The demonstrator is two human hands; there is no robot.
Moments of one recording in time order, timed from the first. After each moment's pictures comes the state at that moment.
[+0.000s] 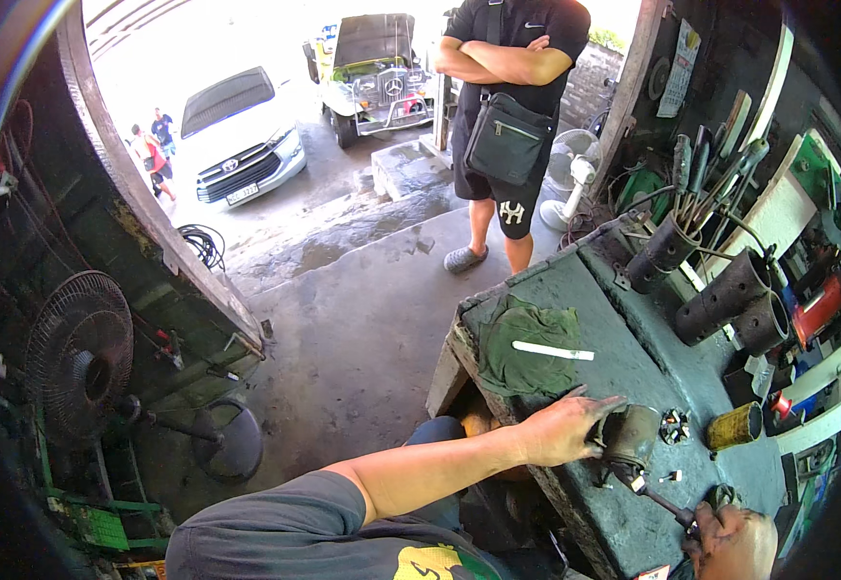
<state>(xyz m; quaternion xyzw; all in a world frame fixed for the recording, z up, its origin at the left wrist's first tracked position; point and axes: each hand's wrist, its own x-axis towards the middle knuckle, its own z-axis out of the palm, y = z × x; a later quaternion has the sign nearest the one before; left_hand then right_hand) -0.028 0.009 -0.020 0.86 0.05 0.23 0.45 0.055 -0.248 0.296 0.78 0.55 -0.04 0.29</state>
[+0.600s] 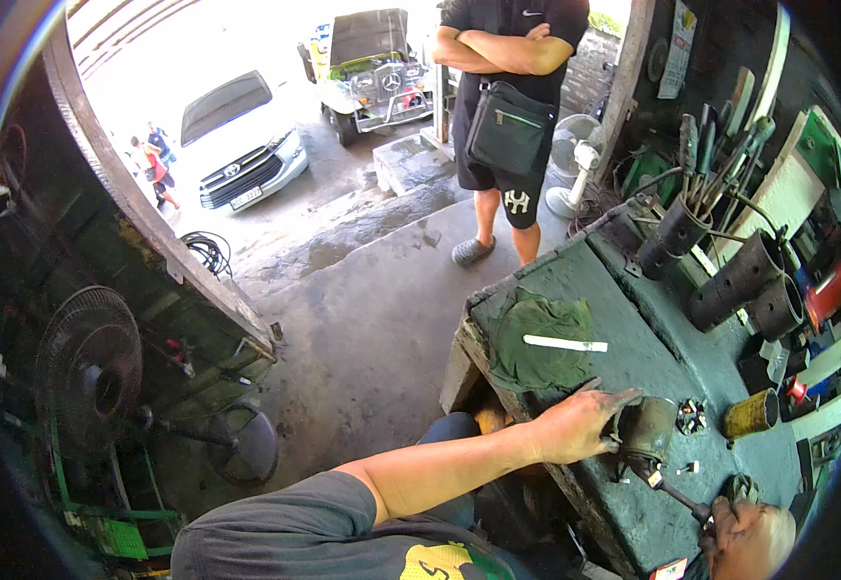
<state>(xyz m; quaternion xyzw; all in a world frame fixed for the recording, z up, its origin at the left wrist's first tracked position) -0.035 0.012 -0.002 0.87 0.07 0.16 0.46 0.049 -0.236 0.297 0.78 0.53 -0.05 0.33</state>
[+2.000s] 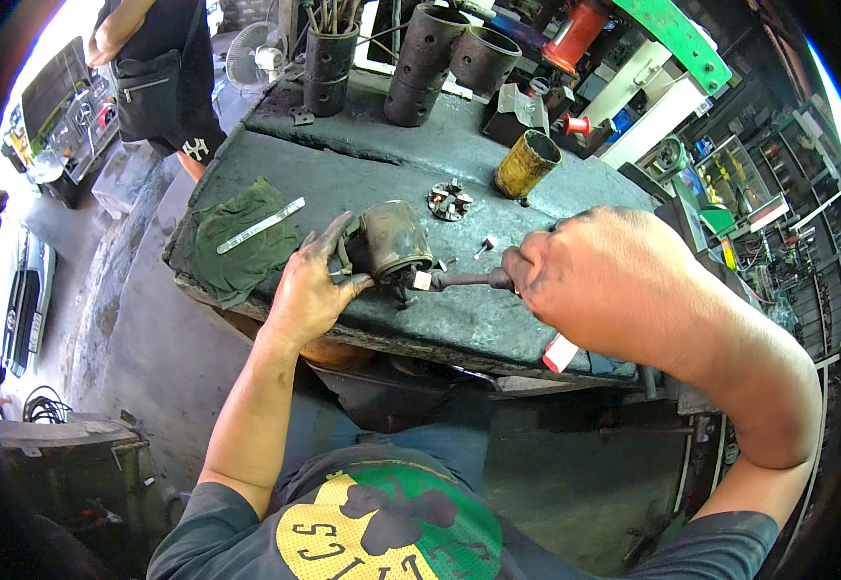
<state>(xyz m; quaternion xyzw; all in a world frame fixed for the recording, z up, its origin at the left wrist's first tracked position) -0.038 0.009 0.006 0.85 0.09 0.25 0.45 0.055 -0.237 0.295 0.74 0.58 0.00 0.34</state>
